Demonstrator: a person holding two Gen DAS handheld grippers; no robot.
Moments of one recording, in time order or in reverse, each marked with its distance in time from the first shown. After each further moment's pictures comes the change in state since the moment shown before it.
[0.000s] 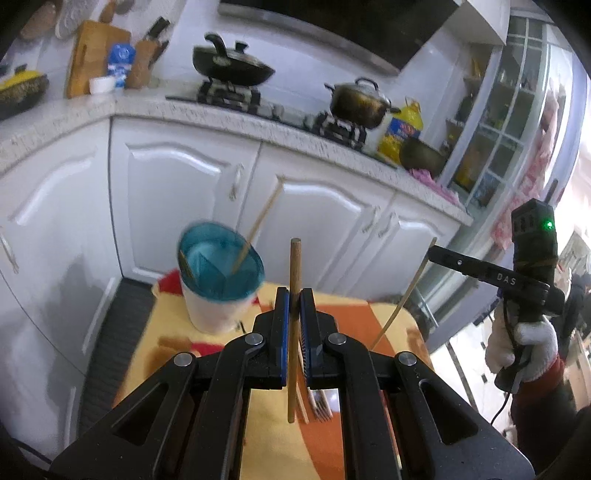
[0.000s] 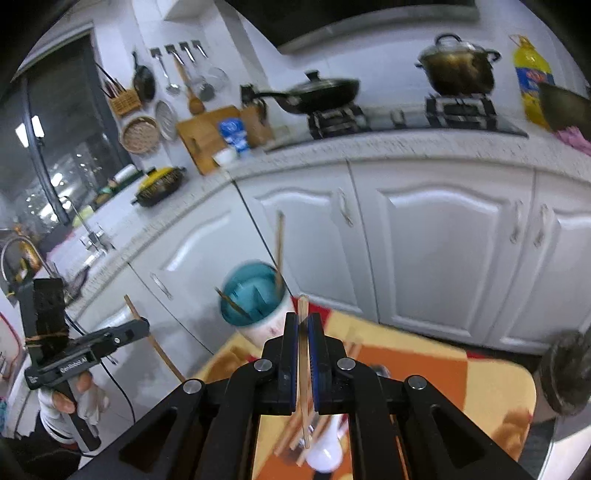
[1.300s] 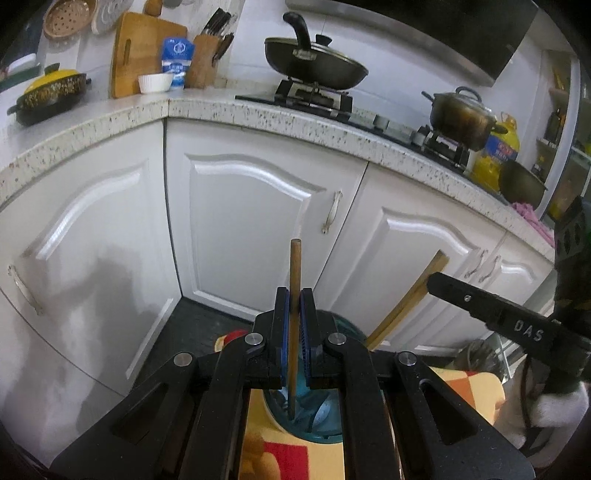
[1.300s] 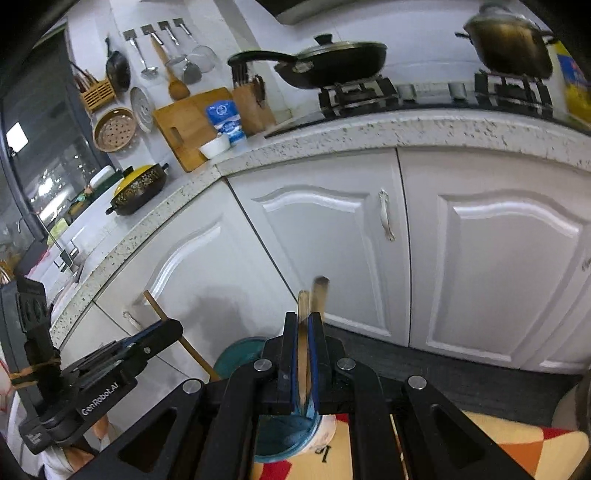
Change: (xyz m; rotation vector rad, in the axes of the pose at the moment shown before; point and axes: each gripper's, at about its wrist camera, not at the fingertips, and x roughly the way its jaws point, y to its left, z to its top) left arm 0.126 0.080 0.066 -0.069 -0.005 0.298; right arm 0.198 0.021 0.068 0.060 0.075 0.007
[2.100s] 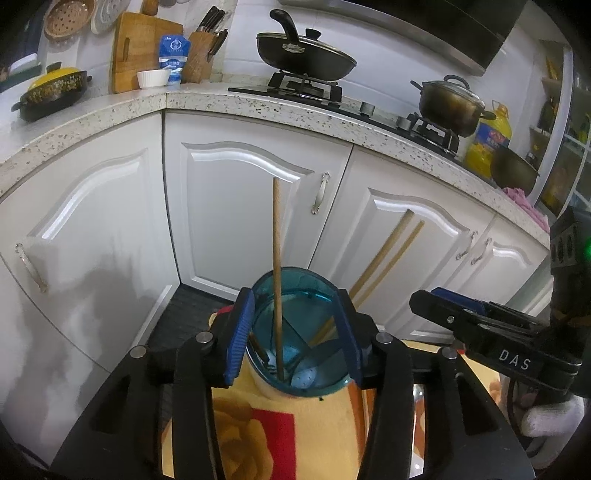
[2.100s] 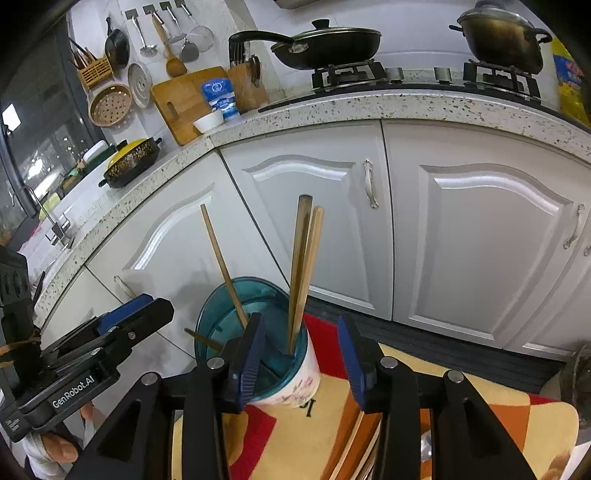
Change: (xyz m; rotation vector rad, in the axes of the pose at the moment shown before) left arm -0.026 -0.022 -0.029 0.017 0.019 0.001; right arm -0.024 0.002 -0.043 -0.038 0.059 -0.064
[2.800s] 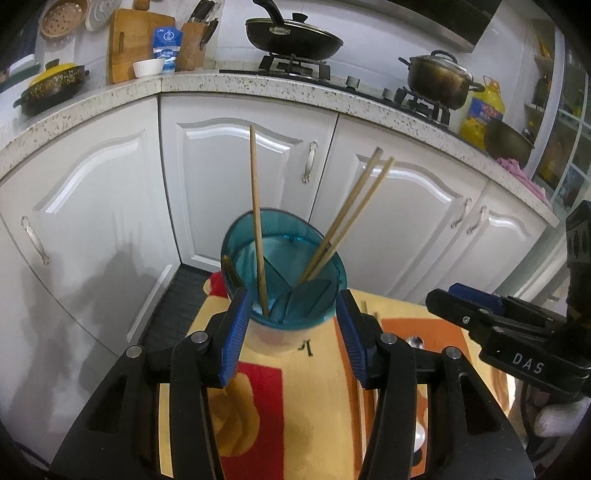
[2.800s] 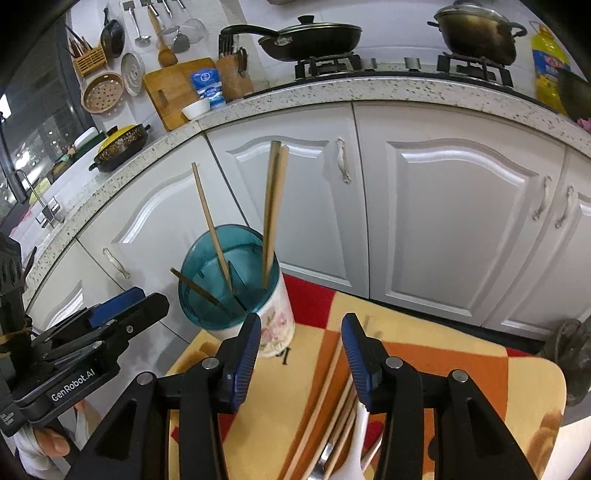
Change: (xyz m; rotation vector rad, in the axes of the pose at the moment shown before) left arm -0.014 -0.023 -0.049 0.031 0.056 0.014; right arm -0.037 -0.015 -0.054 0.002 0.030 -0.075
